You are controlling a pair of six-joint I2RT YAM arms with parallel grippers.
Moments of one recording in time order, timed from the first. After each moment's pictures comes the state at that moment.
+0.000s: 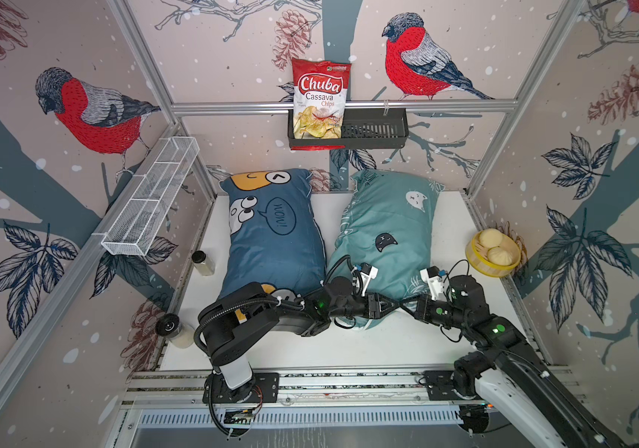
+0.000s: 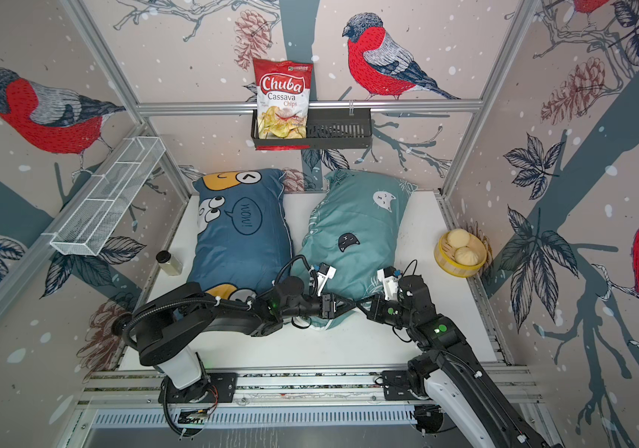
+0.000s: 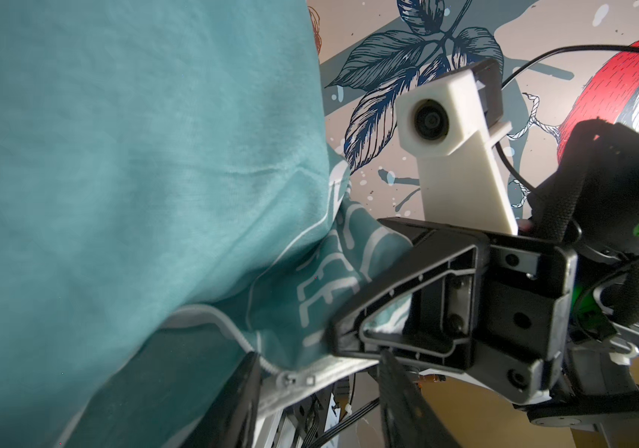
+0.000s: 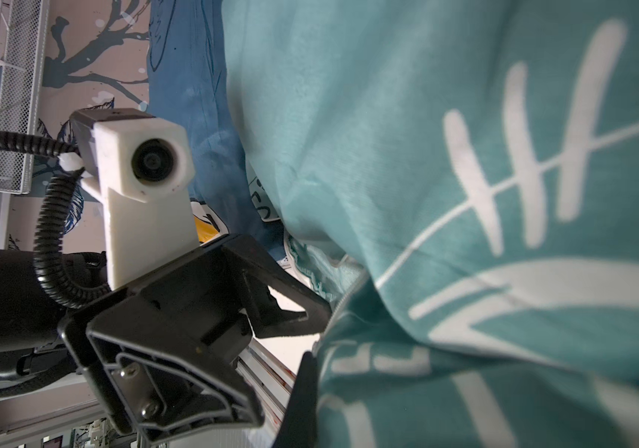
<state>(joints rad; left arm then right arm) -1.02 1.73 0.65 0.88 0.47 -1.03 0.43 0.59 0.42 -0.48 -0.55 0.73</state>
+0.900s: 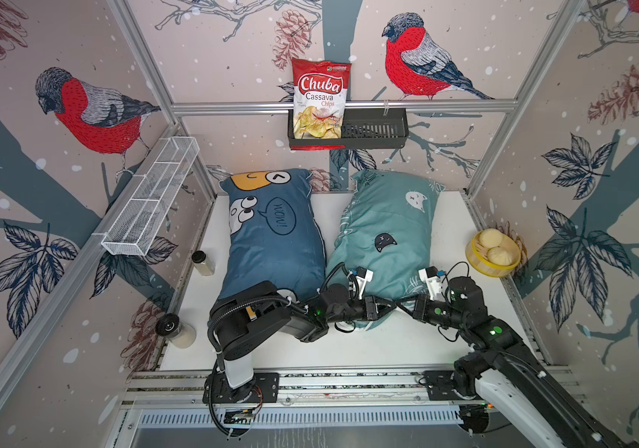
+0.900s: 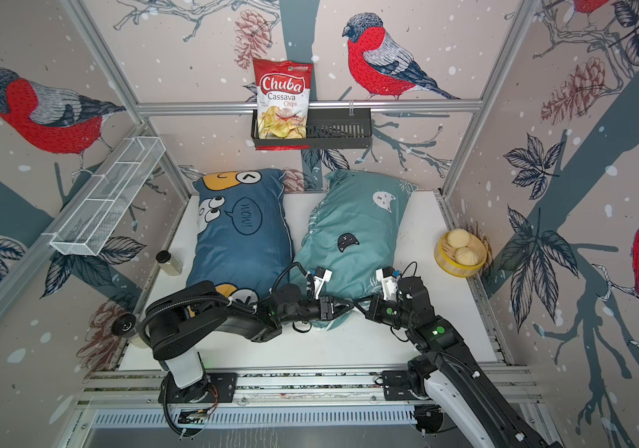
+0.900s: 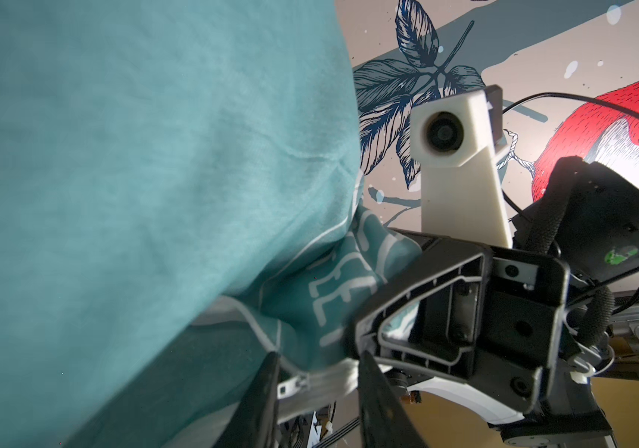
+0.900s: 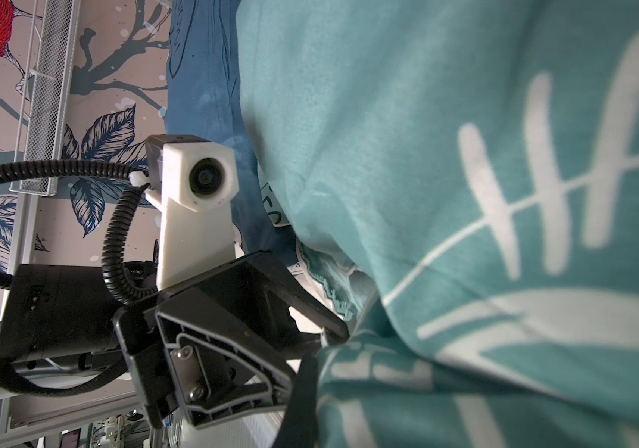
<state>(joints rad) -1.03 1.80 0.58 1.09 0.42 -1.17 0.44 0.58 0.38 -0.41 -0.57 0.76</state>
